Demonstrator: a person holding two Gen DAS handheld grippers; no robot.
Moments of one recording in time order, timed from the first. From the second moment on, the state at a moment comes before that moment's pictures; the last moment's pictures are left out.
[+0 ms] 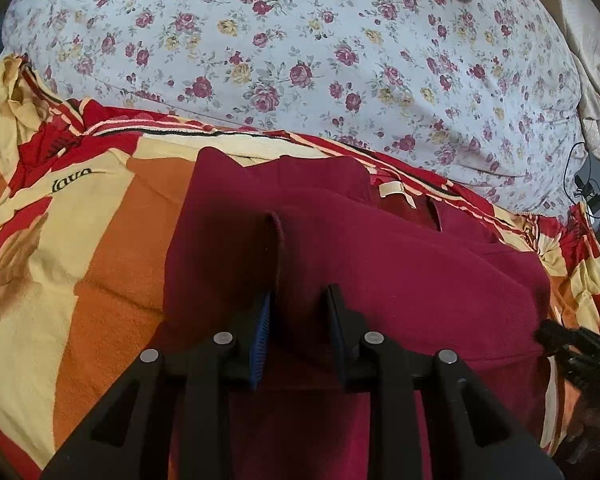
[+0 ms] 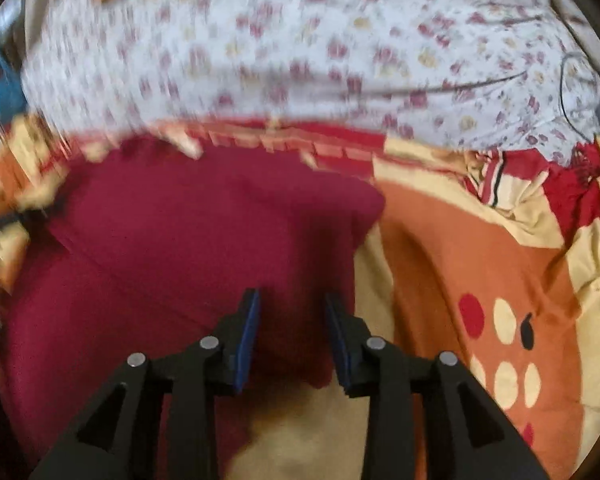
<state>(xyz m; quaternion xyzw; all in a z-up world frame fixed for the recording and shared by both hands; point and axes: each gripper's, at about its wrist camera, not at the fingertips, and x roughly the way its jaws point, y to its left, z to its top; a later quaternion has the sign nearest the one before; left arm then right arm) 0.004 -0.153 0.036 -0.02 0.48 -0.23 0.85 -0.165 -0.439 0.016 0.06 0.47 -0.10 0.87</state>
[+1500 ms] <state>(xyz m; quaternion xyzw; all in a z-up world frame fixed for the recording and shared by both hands) -0.189 -0.059 0.061 -0.03 0.51 -0.29 0.81 -0.317 -0.325 0.034 0.13 0.47 0.12 0.86</state>
